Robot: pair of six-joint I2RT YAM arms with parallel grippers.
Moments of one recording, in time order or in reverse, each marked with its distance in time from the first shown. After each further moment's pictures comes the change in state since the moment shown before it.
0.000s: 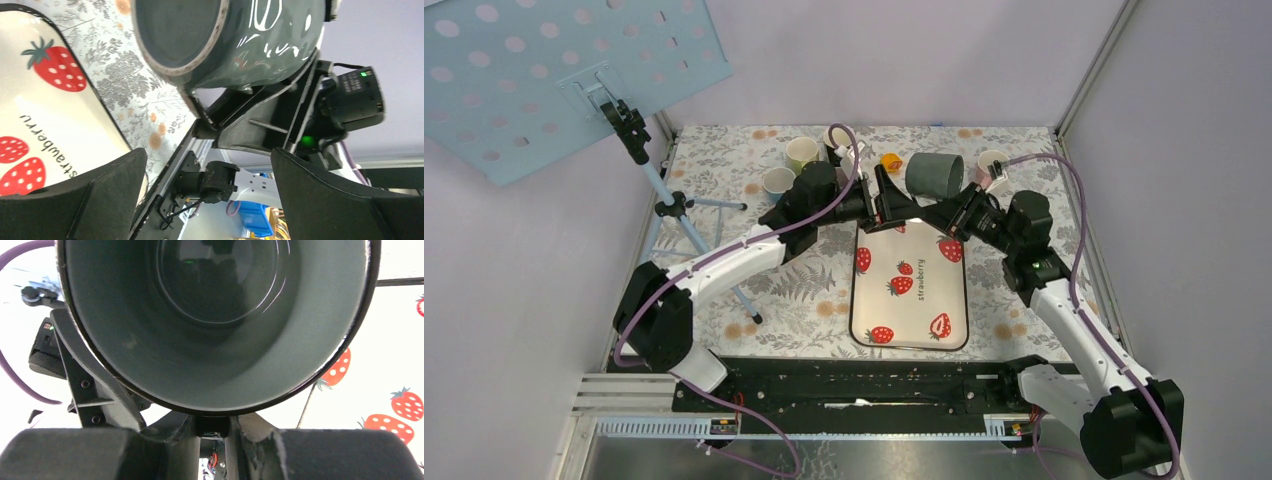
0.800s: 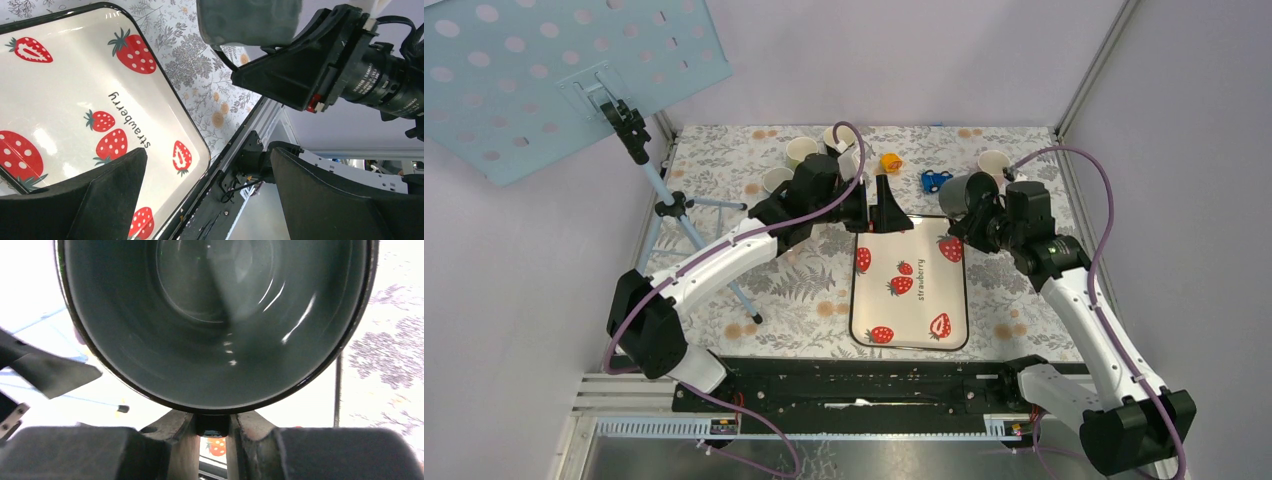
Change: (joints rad) left arm 0.000 -0.038 0.116 -0.407 -0.090 0.353; right arm 0.000 0.010 0.250 -0.731 0.402 -0.365
